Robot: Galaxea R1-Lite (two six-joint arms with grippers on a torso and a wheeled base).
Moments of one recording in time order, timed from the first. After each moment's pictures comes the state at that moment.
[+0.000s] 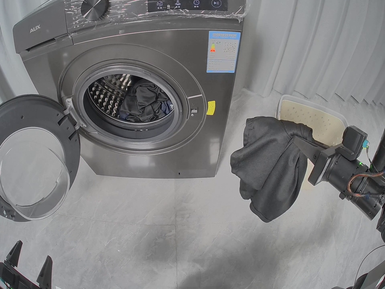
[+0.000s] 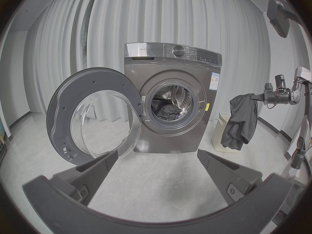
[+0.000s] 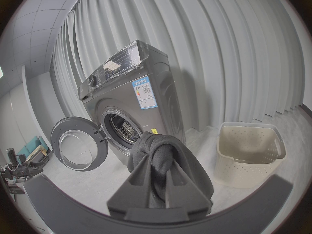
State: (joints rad) left arm 0.00 0.02 -0.02 0.00 -0.02 -0.04; right arm 0.62 1.38 -0.47 -0.96 -0.17 0.13
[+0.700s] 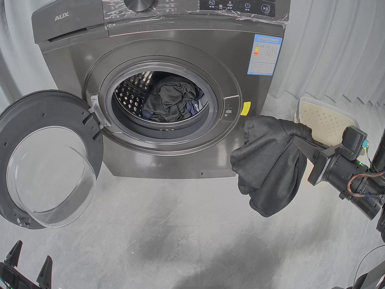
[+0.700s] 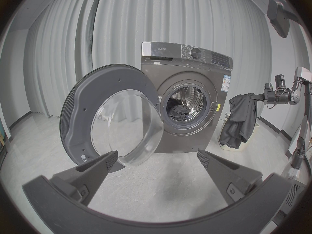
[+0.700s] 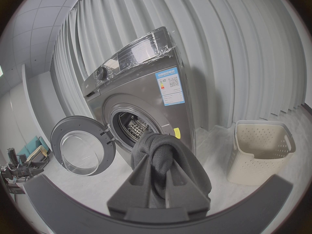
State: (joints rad) left arm 0.00 0.02 -0.02 0.00 -0.02 -0.04; right arm 0.62 1.39 -0.47 -0.96 -0.17 0.13
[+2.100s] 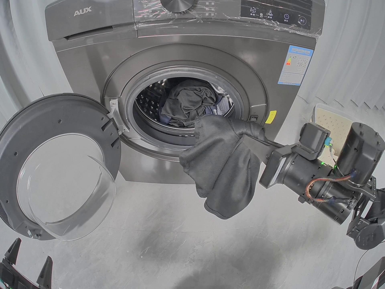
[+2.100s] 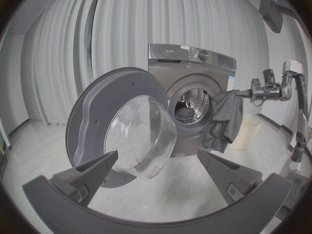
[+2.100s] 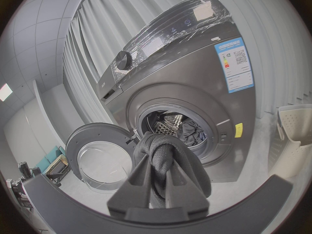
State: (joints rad) left arm 0.00 0.02 -0.02 -0.02 -0.04 0.01; right arm 0.79 1.60 -0.61 -1.08 -0.17 0.24
